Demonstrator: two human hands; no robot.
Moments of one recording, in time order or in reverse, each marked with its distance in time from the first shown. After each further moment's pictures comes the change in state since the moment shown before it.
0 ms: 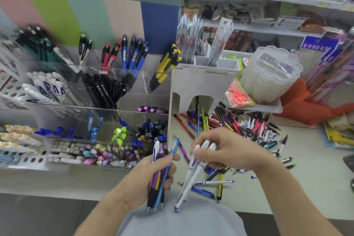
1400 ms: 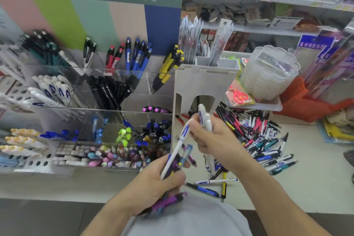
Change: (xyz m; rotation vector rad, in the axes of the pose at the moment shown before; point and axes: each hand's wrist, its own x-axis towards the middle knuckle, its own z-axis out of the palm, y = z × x) left_hand -0.020 0.003 0.001 0.472 -0.095 0.190; right_hand 0.024 -0.013 0.042 0.361 0.419 -0.064
